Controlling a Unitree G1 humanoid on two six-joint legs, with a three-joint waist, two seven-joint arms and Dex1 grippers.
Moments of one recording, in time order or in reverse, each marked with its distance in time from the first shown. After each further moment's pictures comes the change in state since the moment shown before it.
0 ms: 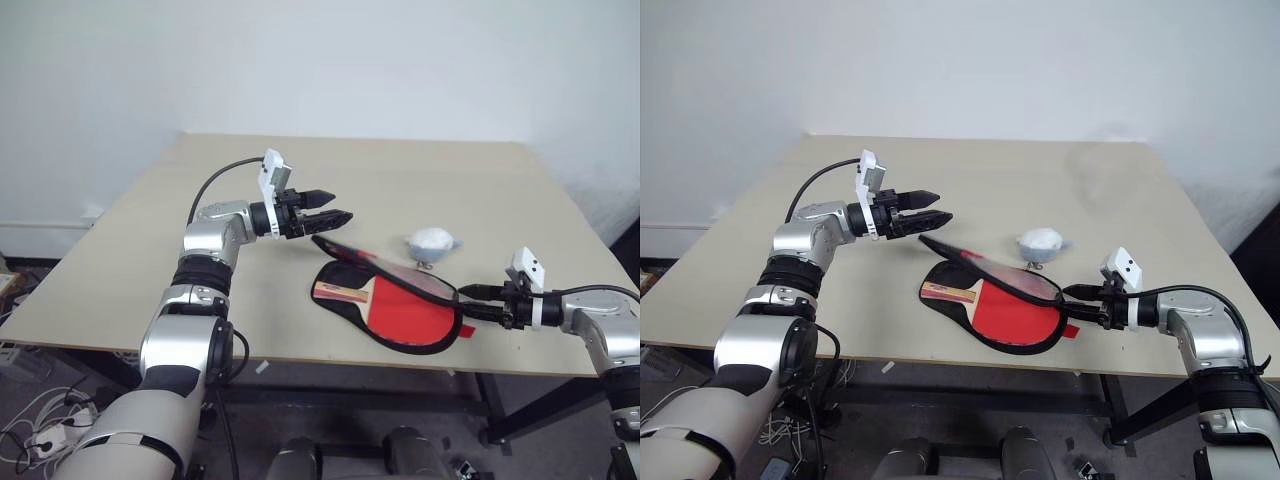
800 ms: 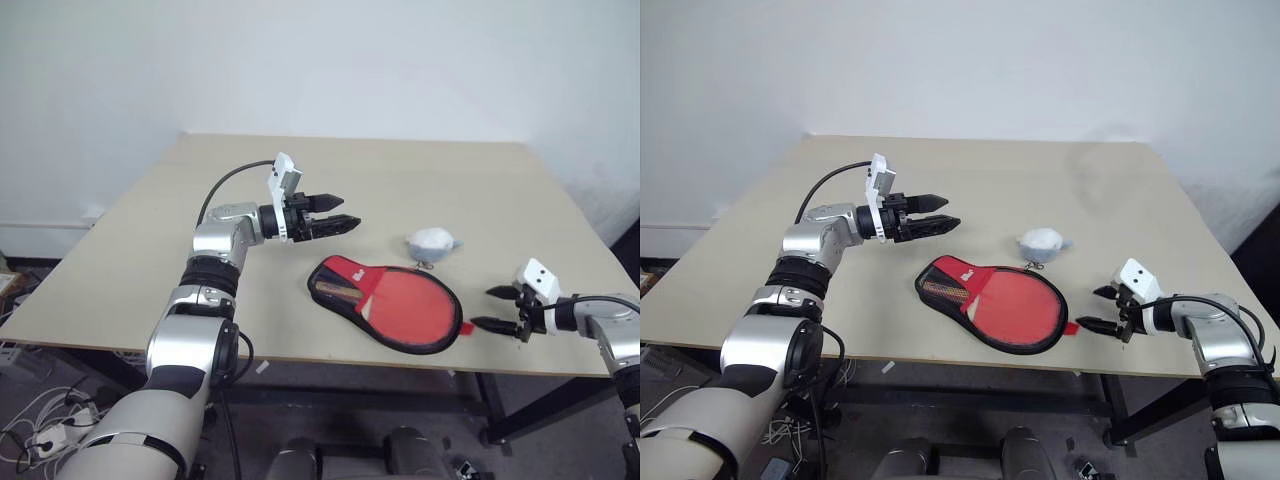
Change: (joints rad) left arm 0.000 -0.023 -0.037 0.000 0.005 -0.010 -0.015; right arm -0.058 -0.045 0.015 0.219 -0.168 -0.211 -0.127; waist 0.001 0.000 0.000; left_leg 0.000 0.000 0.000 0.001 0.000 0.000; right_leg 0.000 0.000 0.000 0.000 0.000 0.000
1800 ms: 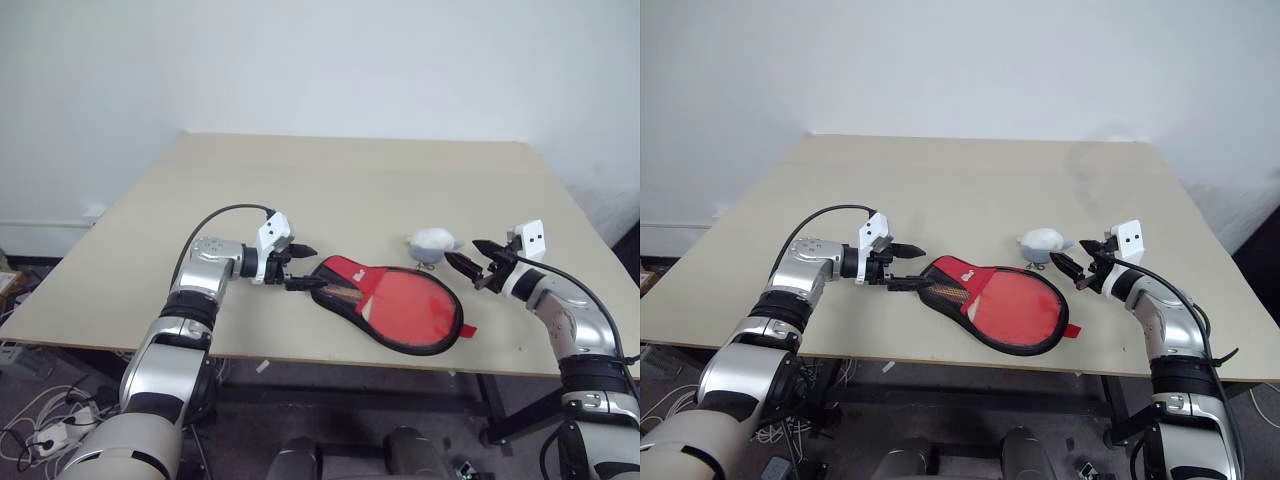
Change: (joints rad) left arm 0.189 0.114 -0.151 0.015 0.174 -0.254 -0.042; right arm -0.036 0.293 -0.184 -0.167 0.179 0.205 -0.397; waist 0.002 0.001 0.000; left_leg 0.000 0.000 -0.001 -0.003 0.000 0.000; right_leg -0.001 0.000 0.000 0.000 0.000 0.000
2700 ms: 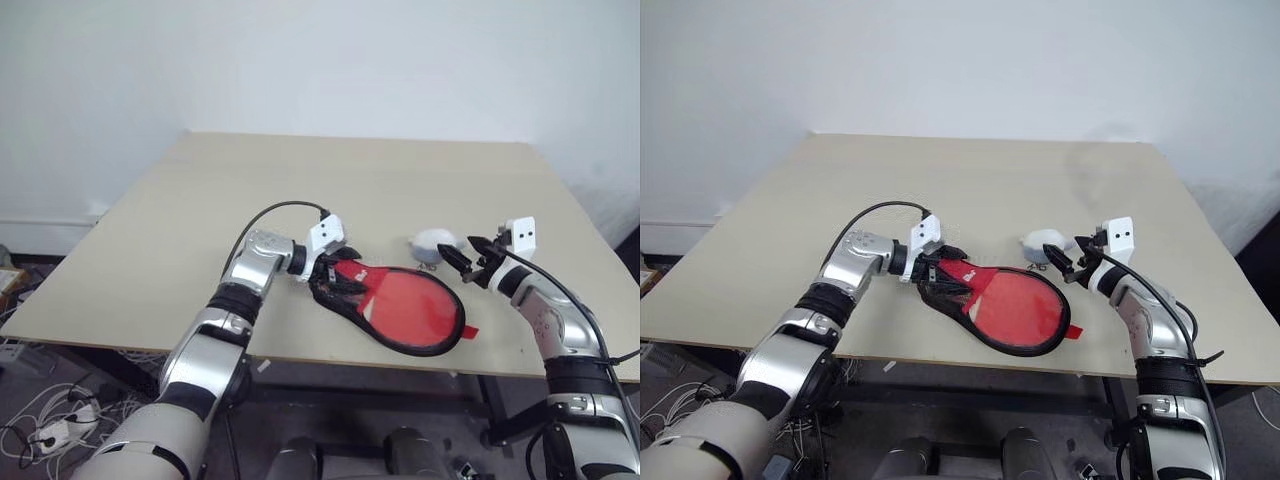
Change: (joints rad) left arm -0.102 -0.195 -0.103 0.001 0.063 0.021 0.057; right arm 0.009 0.067 0.004 -0.087 0.015 0.057 -0.131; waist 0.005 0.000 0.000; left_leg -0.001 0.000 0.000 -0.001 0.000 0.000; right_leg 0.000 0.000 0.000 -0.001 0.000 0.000
